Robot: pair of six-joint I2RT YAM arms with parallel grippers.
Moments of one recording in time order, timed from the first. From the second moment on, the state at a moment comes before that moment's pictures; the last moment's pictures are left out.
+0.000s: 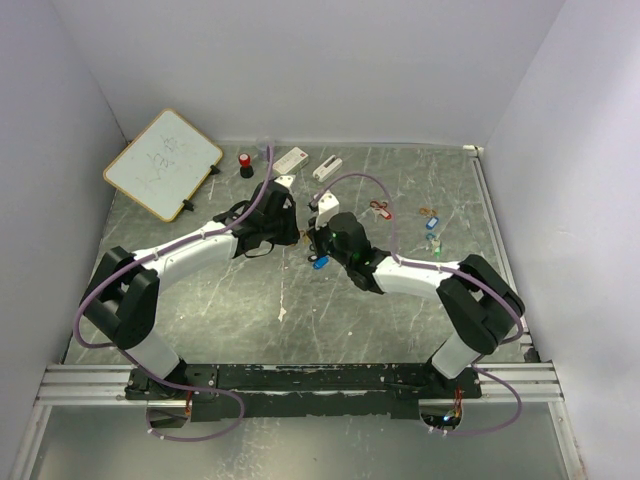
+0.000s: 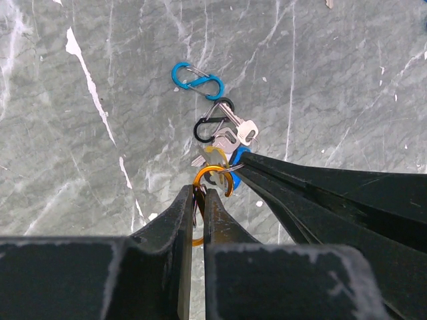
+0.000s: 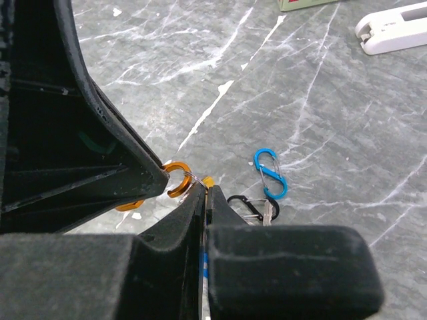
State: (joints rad) left arm -0.68 1.62 1.12 -0.21 -0.03 -0.46; right arm 0.76 1.61 0.79 0.47 0.13 0.06
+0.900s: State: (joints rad) left arm -0.68 1.56 1.12 -0.24 -0.15 -0.51; right arm 0.58 1.49 0.75 0.33 0.33 0.14
